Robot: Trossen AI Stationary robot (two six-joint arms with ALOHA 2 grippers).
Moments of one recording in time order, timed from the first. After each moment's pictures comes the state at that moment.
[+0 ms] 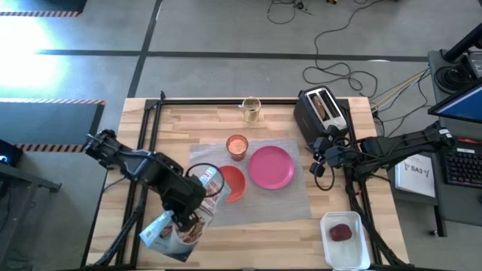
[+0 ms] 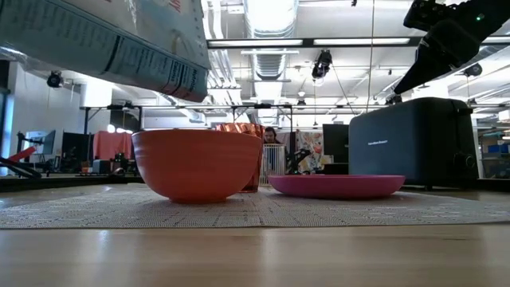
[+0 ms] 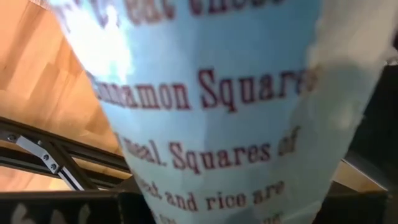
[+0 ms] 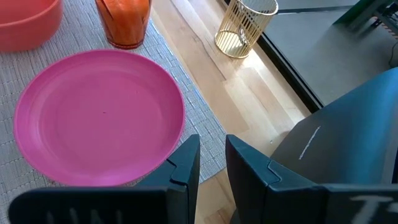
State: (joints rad) left arm -0.48 1.65 1.90 -1.57 0.31 -1.17; right arm 0.19 0.77 0.65 -0.72 0.60 0.30
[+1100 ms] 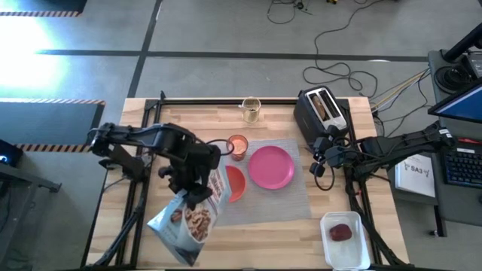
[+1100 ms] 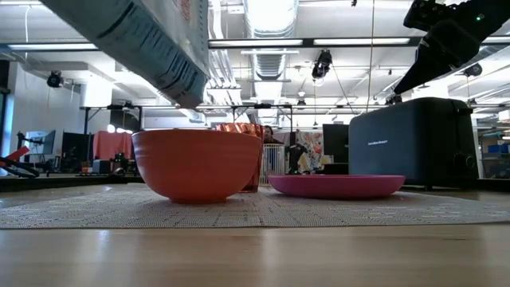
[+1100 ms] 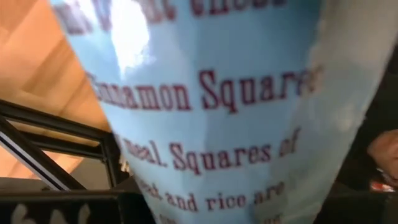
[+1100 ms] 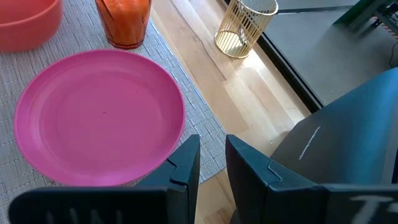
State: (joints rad) left arm -0.20 1.65 1.90 -1.57 0.68 -1.12; right arm 0.19 0.77 0.65 -0.72 0.60 0.30
